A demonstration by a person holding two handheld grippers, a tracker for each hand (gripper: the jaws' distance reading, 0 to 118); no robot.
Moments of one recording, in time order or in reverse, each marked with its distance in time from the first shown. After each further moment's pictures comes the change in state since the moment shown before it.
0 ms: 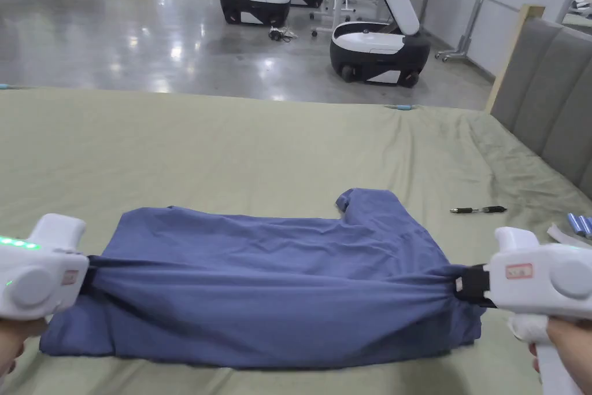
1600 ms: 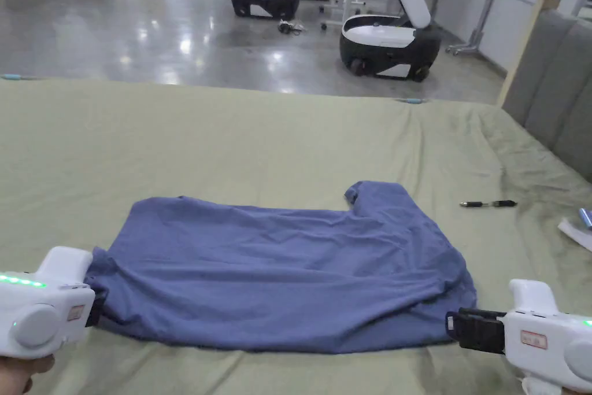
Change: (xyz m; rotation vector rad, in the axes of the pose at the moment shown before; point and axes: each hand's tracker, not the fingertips) left arm -0.001 -0.068 0.011 0.030 -0.033 0.014; right arm 0.042 -0.083 -0.026 0.115 -0.004 0.112
